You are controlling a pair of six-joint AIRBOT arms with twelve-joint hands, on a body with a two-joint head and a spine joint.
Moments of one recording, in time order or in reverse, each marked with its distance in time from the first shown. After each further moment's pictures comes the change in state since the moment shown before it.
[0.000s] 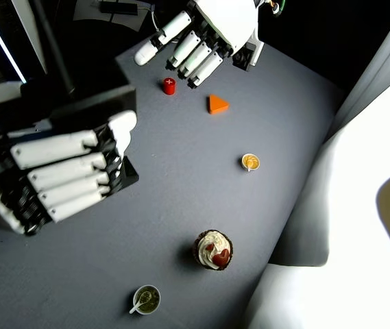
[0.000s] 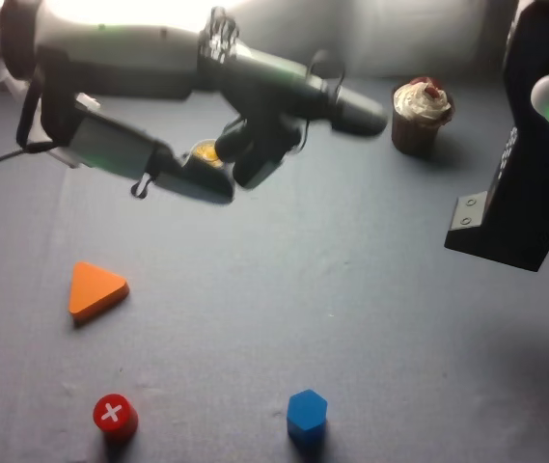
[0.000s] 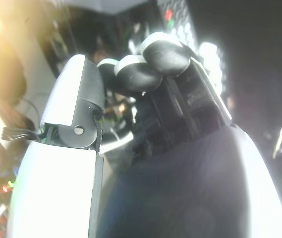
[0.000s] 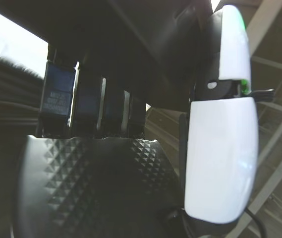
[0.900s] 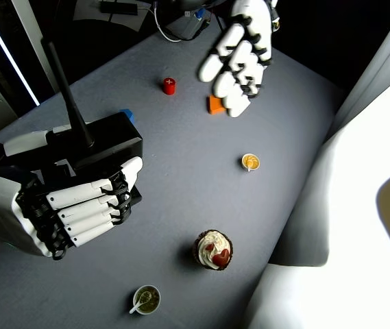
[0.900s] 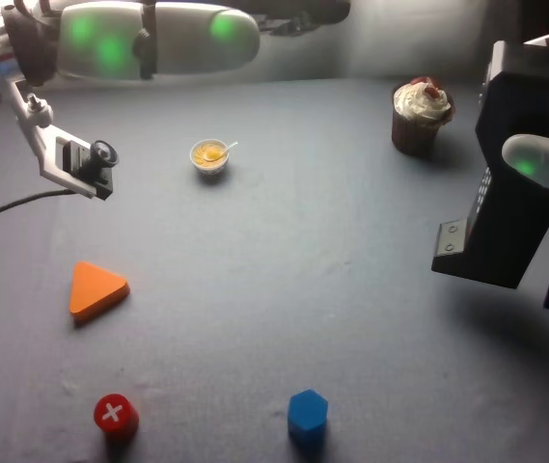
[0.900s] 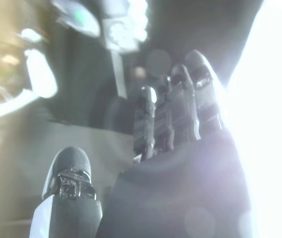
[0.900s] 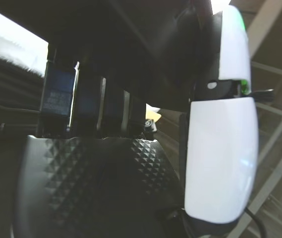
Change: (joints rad) left arm 0.132 0.019 -0.049 -0.375 0.296 -0.066; right arm -0.060 -0.171 0.228 -0.088 0.035 0.089
